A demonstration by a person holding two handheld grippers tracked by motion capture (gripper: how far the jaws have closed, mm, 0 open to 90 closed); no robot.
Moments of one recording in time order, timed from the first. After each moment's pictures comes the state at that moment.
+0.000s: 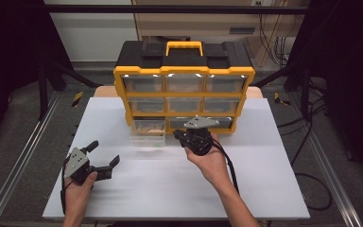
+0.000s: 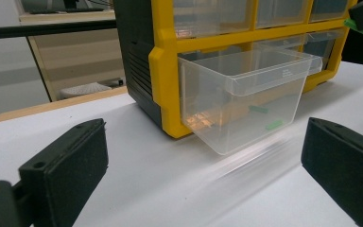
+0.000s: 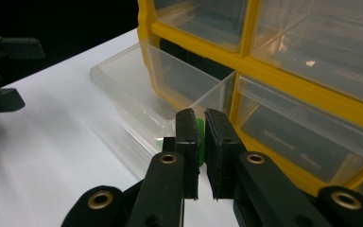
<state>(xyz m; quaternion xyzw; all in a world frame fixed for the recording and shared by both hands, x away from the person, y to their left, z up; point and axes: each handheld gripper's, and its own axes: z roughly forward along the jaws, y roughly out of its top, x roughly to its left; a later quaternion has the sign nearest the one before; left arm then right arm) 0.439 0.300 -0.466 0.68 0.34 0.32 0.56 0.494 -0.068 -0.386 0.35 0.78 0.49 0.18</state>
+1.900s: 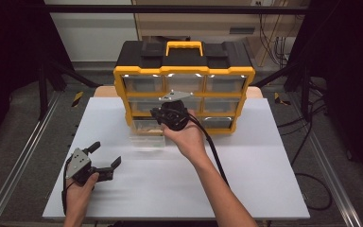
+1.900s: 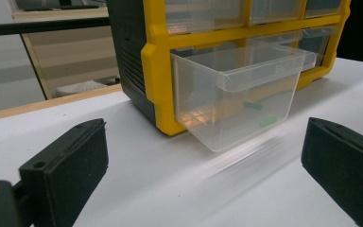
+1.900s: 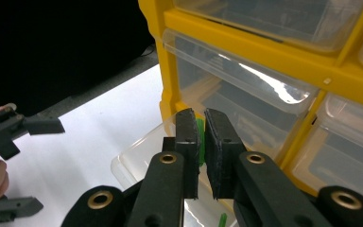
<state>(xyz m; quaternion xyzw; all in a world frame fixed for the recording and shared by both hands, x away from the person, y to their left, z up) 0.439 0.295 -0.469 0.69 0.34 0.32 0.56 0.538 -0.006 -0.335 0.33 0.78 0.50 0.17</state>
